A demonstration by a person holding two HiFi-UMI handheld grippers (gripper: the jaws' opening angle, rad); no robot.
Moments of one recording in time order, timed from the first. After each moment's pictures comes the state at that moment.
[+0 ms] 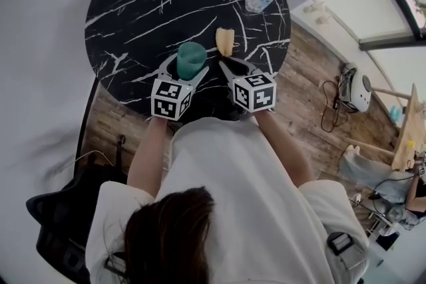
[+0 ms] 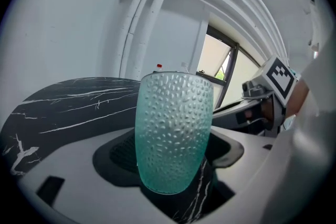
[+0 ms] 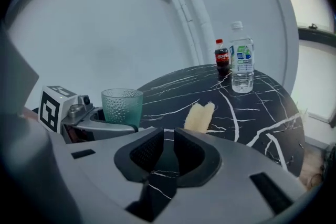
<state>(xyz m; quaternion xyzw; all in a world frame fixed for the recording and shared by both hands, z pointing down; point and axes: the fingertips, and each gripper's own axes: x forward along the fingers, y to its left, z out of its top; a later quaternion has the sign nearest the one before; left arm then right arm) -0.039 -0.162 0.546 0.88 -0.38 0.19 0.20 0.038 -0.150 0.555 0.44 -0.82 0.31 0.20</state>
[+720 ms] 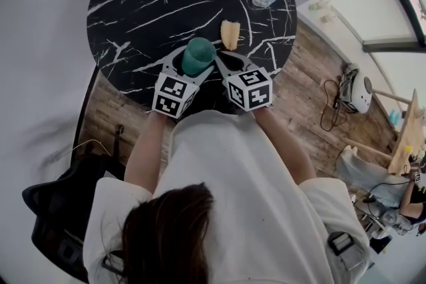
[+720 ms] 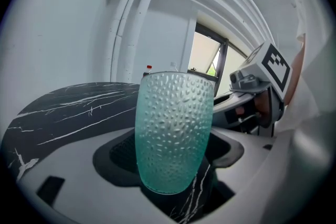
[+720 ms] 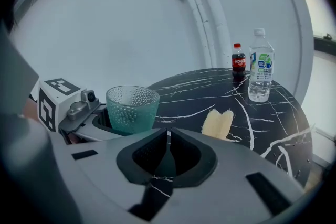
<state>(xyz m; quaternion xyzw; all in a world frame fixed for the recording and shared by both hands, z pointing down) -0.029 -0.149 0.540 0.90 -0.34 0.20 0.16 0.004 -0.148 0.543 0.41 -0.85 0.27 0.21</state>
